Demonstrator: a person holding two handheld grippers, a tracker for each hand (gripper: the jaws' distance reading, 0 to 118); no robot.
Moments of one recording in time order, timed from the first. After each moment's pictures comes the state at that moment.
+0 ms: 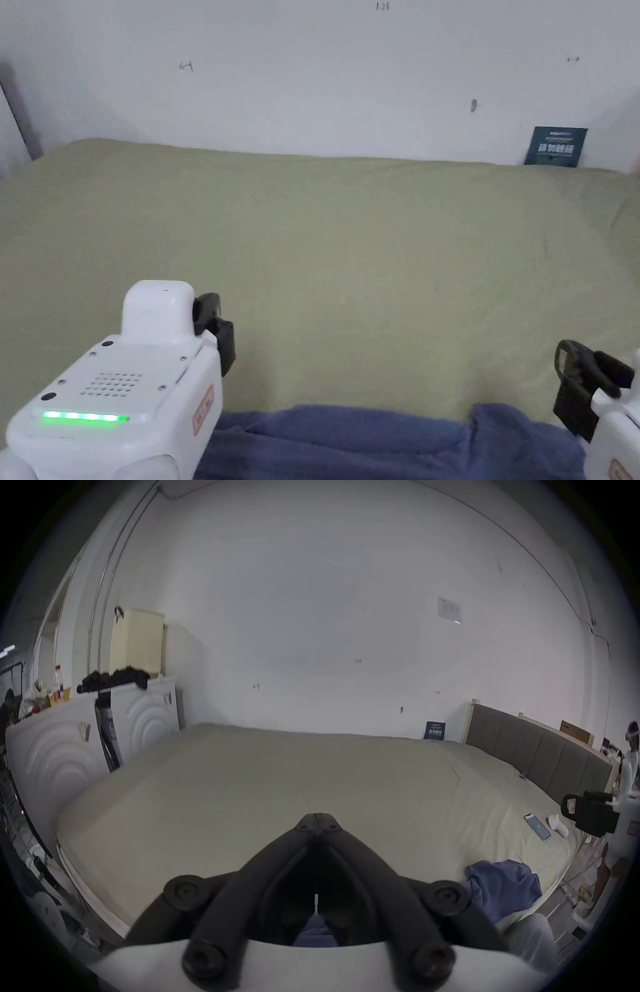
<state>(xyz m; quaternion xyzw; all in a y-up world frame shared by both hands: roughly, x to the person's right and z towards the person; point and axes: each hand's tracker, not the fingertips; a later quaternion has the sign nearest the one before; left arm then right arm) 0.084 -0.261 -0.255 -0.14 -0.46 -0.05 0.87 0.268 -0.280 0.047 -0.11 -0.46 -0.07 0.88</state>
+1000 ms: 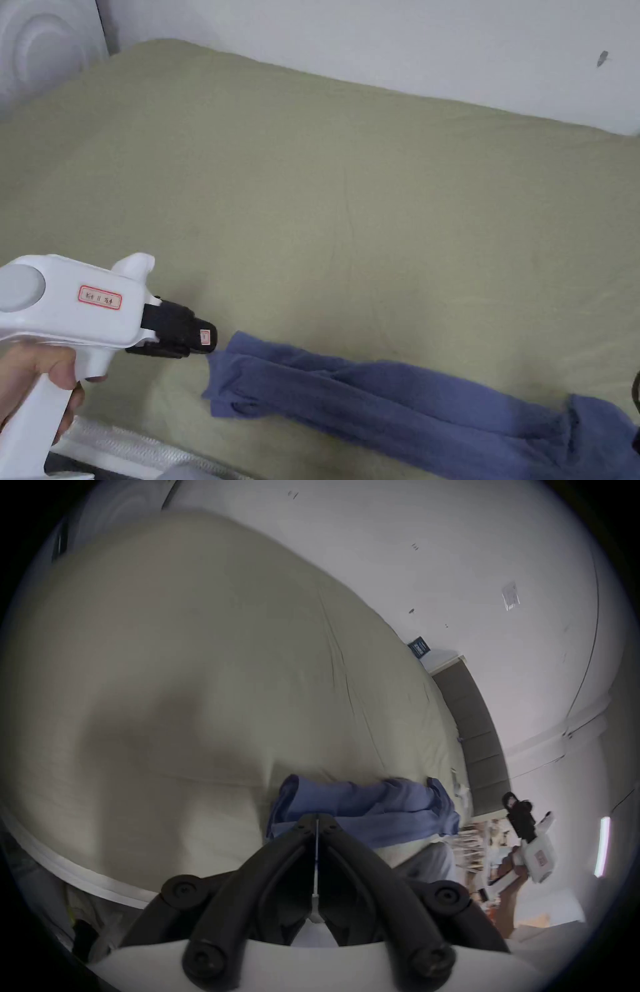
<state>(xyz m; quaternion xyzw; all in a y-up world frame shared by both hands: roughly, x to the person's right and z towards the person) 0.020 -0.379 -0.494 -0.59 -0.53 0.02 0.61 0.239 -0.301 -0.010 -0.19 -0.44 -0.07 0.87</state>
